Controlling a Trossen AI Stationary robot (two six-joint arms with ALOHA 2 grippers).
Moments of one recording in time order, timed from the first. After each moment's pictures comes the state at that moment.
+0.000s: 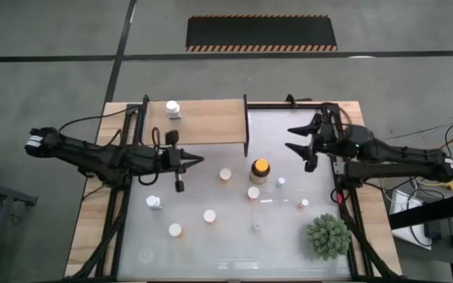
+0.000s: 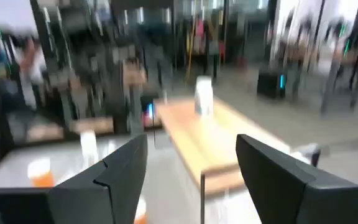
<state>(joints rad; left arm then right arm) -0.20 0.96 0.77 0.00 -0.43 0.18 -0.16 0.74 0.55 0.01 0.05 0.02</state>
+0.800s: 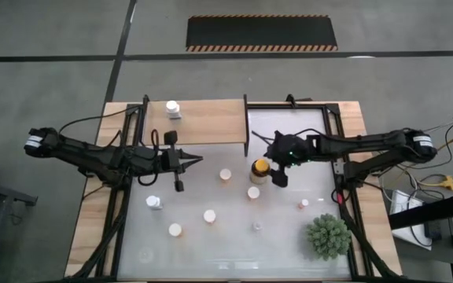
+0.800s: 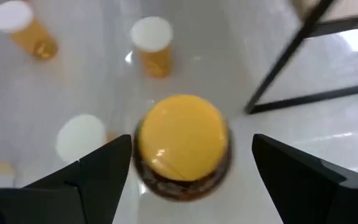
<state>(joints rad) -0.20 0.95 0.73 0.02 -0.45 0.22 -0.08 1.24 0.81 -0.36 -0.03 0.06</state>
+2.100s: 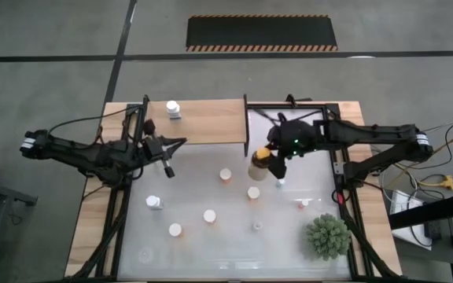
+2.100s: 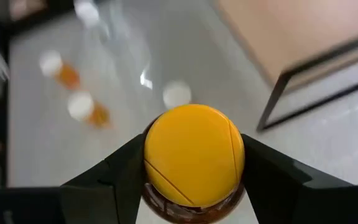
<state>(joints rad) -0.21 0.75 0.65 0.07 -0.69 0.26 -0.04 1.29 1.28 -0.74 0.03 0.37</state>
